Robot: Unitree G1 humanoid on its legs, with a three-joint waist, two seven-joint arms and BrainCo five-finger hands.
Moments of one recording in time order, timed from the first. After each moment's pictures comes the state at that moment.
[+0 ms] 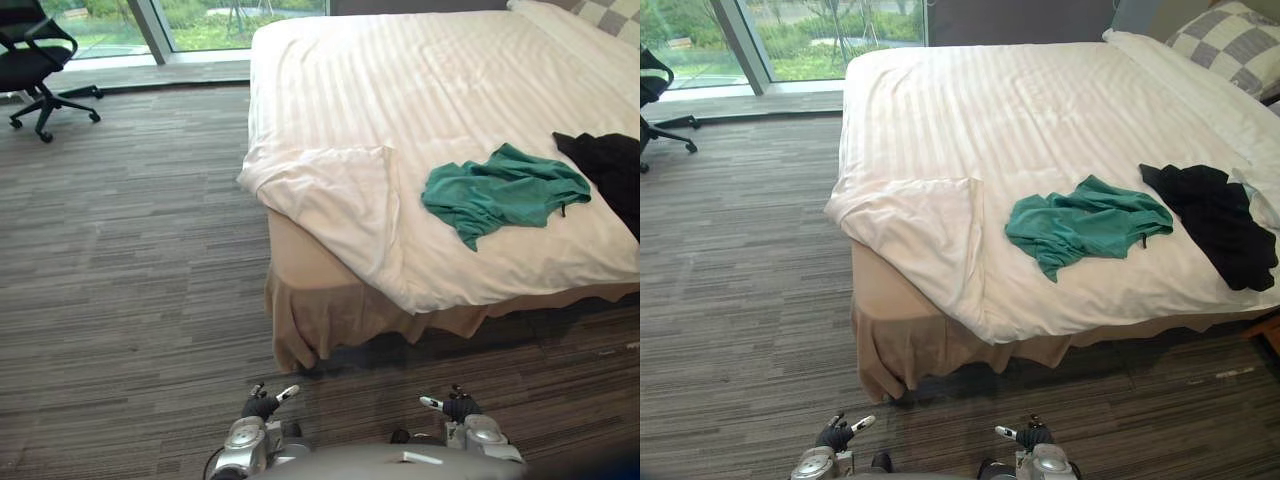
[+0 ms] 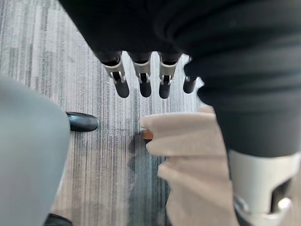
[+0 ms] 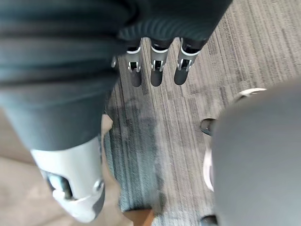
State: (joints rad) left arm 0.05 0.07 0.12 1.05 -0.15 -0.07 0.14; right arm 0.00 -0.04 -0.12 1.12 -0.02 -0.03 -0.08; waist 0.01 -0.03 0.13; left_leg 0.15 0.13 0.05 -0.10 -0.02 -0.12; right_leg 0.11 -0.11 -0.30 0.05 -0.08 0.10
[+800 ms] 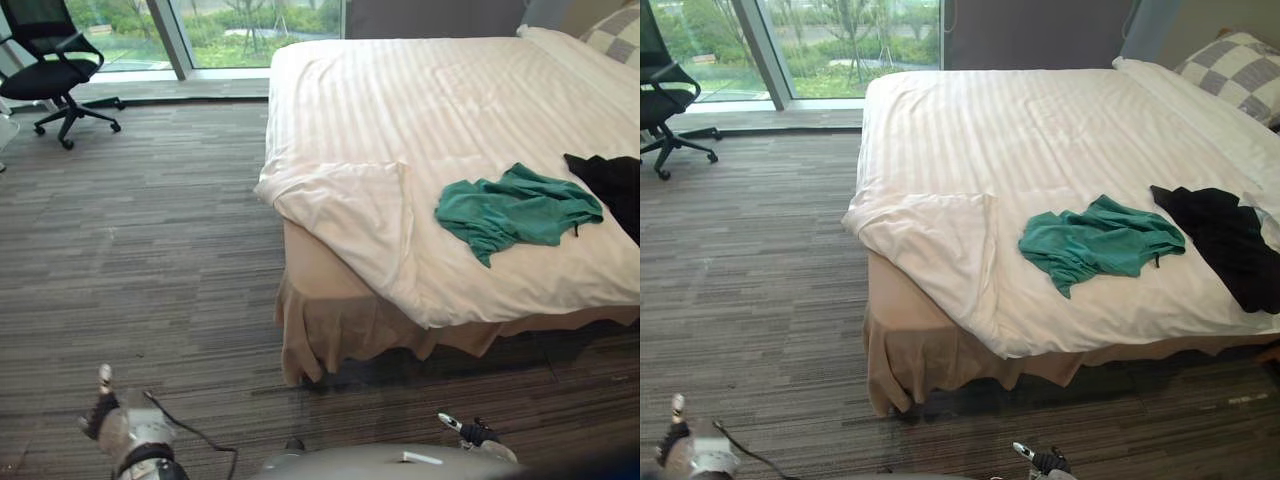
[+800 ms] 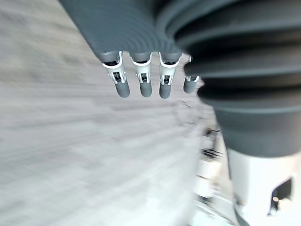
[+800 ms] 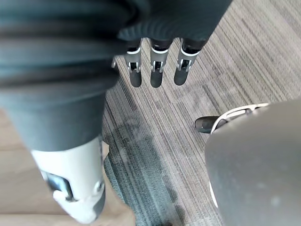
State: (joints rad) left arm -0.11 0.37 0.73 0.82 -0.79 -0.22 0.40; right arm 0.06 -0.06 -0.23 1.15 0.14 -0.03 -0.12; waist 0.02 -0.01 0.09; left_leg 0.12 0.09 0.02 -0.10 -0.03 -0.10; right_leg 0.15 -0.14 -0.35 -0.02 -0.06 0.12
